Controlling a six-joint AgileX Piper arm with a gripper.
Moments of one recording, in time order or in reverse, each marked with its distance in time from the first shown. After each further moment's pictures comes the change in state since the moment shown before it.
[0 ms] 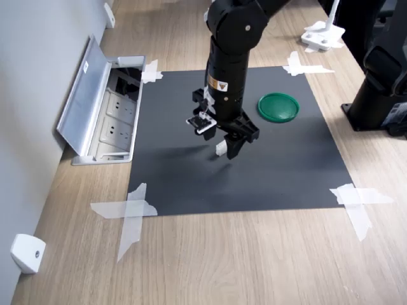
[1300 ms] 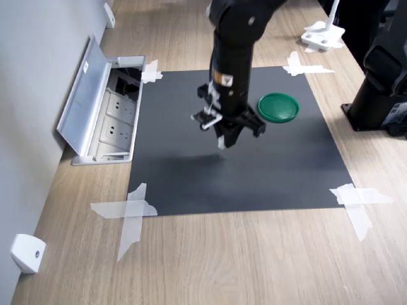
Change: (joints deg) arm 0.0 -5.1 0.1 0.0 5.6 0.0
